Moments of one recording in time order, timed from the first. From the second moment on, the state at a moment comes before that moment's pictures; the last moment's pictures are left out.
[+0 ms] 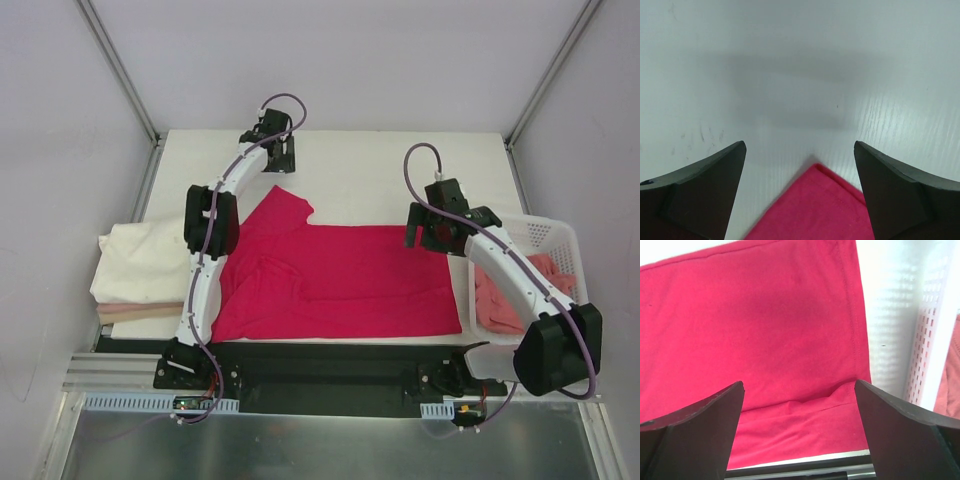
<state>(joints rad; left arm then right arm) -0.29 2.46 2.24 -0.71 -0.27 -0.28 0.35 1.30 1.06 -0.81 0.24 0.43</state>
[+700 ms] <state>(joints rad) -0.29 2.45 2.11 -0.71 -0.14 -0.27 0.34 1.31 1.02 -0.81 0.20 0.43</state>
